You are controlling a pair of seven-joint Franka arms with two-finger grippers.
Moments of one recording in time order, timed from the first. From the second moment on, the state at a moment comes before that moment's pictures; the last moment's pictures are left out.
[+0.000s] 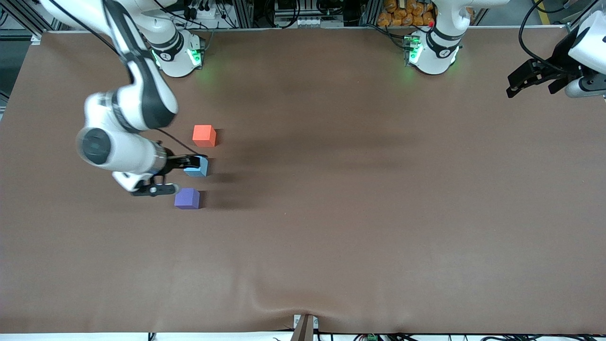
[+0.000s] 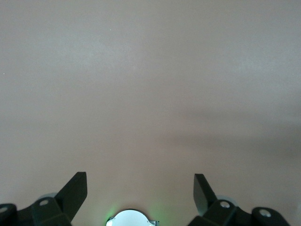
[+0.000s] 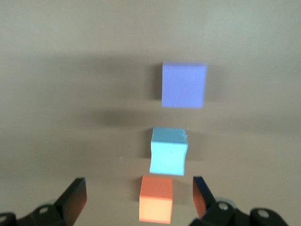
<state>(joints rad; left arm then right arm) -0.11 -0.20 0.03 -1.74 0.00 1.51 -0.19 0.21 0.26 0.00 -1.71 0.11 1.79 0.13</state>
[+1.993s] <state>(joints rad) -0.11 -0.22 0.02 -1.70 0.00 1.49 -0.19 0.00 -0.01 0.00 -1.45 0.03 1.39 -0.17</state>
